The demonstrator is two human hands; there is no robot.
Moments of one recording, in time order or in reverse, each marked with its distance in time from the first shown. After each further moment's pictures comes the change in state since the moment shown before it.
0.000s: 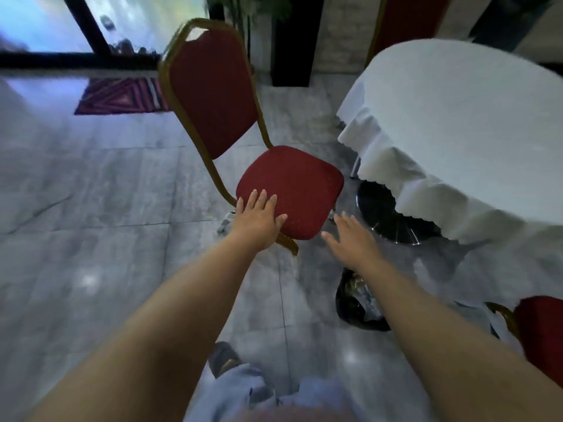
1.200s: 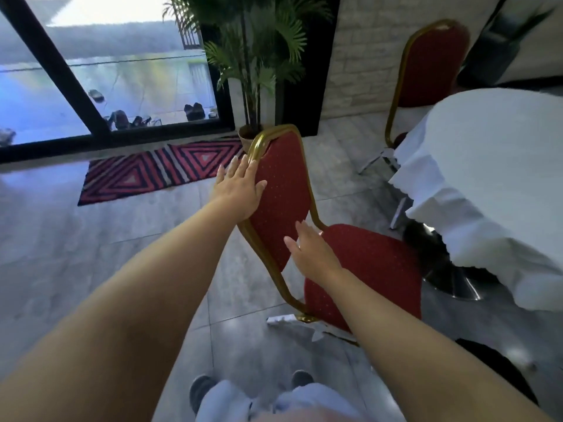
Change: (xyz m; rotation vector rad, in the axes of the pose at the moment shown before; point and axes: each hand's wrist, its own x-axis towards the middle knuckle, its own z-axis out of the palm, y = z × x) left_hand 0.307 -0.304 -0.275 0.144 0.252 0.072; right_hand 0.335 -0.355 -0.038 0.364 0.083 -0.042
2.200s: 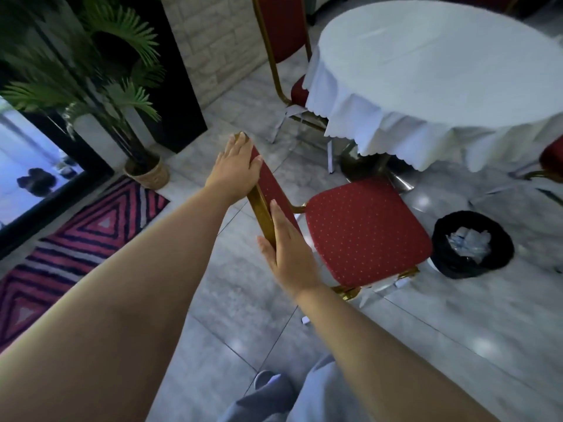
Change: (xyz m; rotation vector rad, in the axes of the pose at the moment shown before) left_hand 0.202 -0.035 -0.014 -0.188 -0.141 0.677; right_hand 0.120 -0.145 0.084 0.127 0.852 0.124
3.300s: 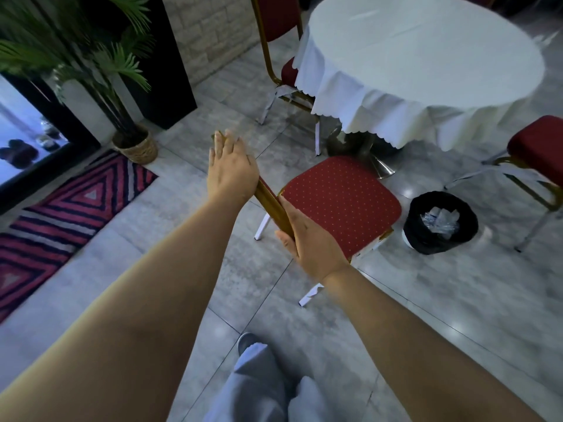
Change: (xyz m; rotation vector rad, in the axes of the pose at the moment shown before) left_hand -0.119 0.045 0.030 -0.032 0.165 -0.154; right_hand -0.095 0.007 -0.076 -0.211 -0.204 -0.094
